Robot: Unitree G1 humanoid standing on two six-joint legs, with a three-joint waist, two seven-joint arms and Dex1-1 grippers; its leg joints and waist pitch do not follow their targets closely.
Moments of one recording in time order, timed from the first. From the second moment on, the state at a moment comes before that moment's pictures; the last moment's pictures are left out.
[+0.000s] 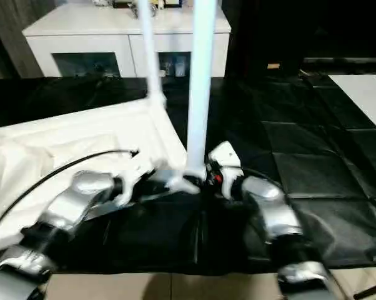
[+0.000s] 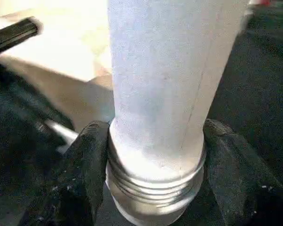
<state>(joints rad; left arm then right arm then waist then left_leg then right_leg) -0.57 0.23 -0.26 0.53 0.04 0.27 -0.86 -0.47 -0.23 0.10 0.53 0.10 0.11 0.70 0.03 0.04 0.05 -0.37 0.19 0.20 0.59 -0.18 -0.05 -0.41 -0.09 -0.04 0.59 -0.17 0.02</state>
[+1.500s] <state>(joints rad) -0.49 0.40 -0.31 0.35 -0.05 0.33 -1.17 -0.43 -0.41 0.19 0.40 0.19 0.07 1.15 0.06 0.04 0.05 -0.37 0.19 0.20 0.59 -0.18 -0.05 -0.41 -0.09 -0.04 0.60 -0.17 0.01</state>
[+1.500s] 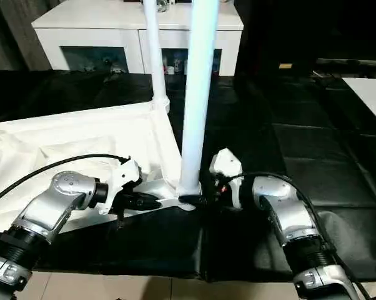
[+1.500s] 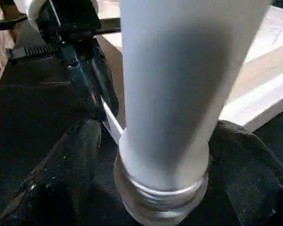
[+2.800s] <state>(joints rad) -0.50 0.40 -0.32 0.38 -0.04 0.32 -1.18 -0.47 -0.39 0.21 0.52 0.12 -0.01 1.12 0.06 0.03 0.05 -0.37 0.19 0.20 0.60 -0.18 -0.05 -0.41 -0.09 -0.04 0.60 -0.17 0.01</state>
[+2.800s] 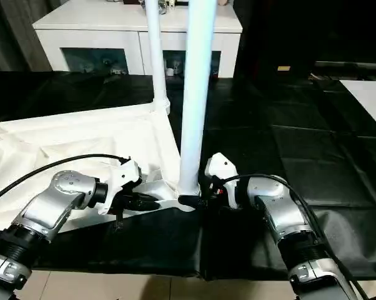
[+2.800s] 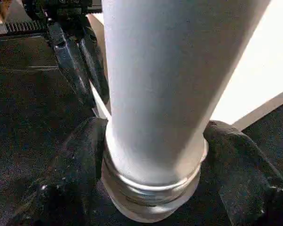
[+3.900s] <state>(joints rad) -0.68 0.10 -0.30 0.70 0.08 0.30 -0.62 -0.52 -0.08 0.05 0.63 0.01 0.14 0.26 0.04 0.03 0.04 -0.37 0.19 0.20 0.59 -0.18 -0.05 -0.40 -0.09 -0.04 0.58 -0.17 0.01</state>
